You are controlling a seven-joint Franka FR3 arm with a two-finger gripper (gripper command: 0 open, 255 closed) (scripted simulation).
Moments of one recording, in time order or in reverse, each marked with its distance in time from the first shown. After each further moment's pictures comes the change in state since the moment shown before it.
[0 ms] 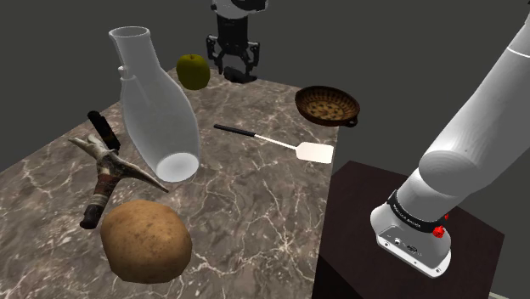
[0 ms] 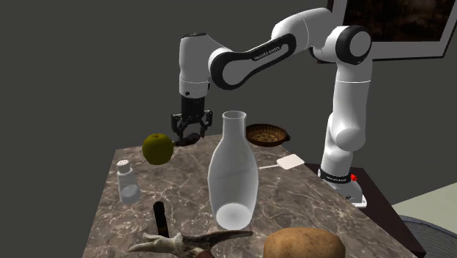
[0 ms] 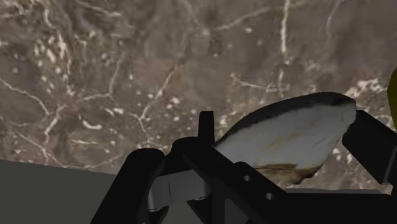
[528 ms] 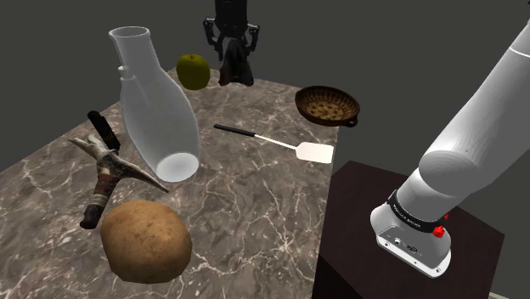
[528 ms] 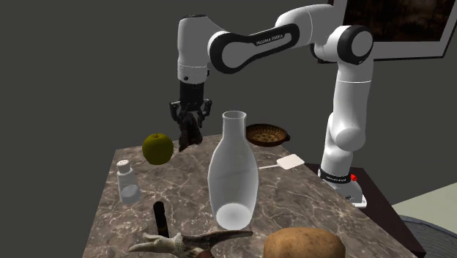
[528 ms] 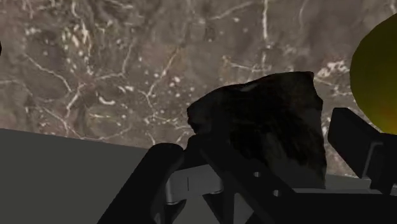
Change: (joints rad) arm 0.002 -0.013 0.003 0.100 0.012 -0.106 -0.015
